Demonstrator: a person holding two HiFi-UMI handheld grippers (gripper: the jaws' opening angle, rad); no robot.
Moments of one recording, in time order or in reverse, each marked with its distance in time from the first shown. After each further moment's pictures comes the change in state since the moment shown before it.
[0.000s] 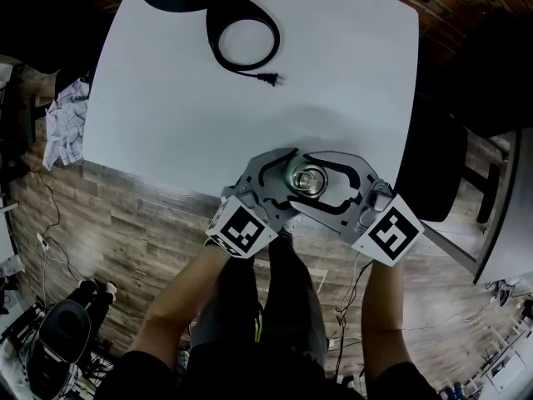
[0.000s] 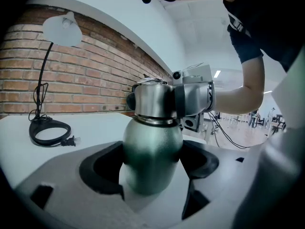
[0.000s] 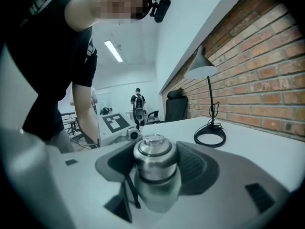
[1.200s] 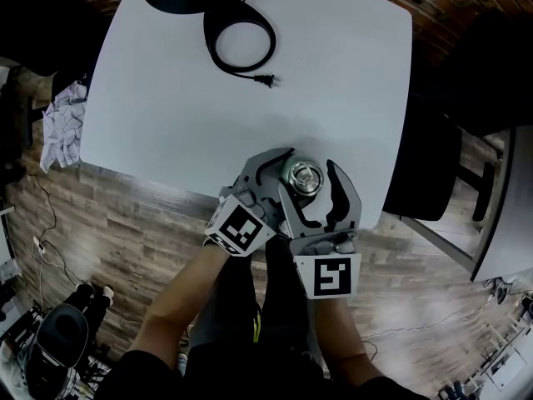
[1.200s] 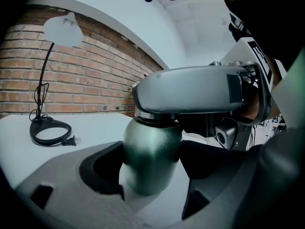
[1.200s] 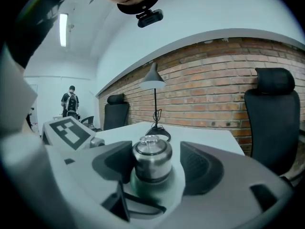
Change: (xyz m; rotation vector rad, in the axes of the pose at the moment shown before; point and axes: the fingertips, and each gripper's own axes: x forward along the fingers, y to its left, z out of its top) left arm -0.001 0.001 0.003 -0.001 -0.011 0.005; right arm -0.017 -0.020 0.004 0.156 -0.086 -0.838
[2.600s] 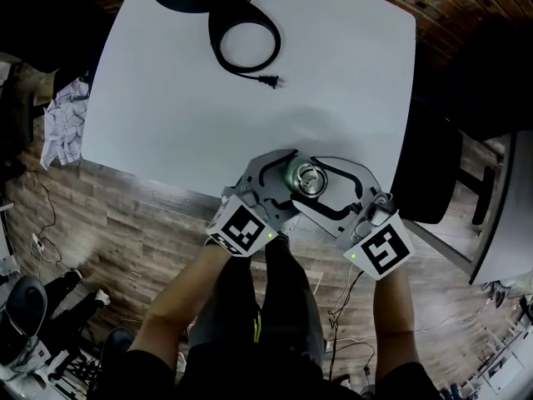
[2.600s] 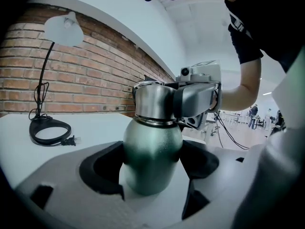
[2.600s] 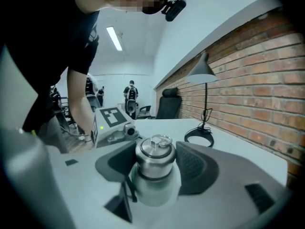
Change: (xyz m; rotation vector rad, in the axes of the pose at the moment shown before) left arm 0.001 0.000 0.000 -0.003 -0.002 -0.009; right arm -0.005 0.023 0.001 -0.328 0.041 0.725
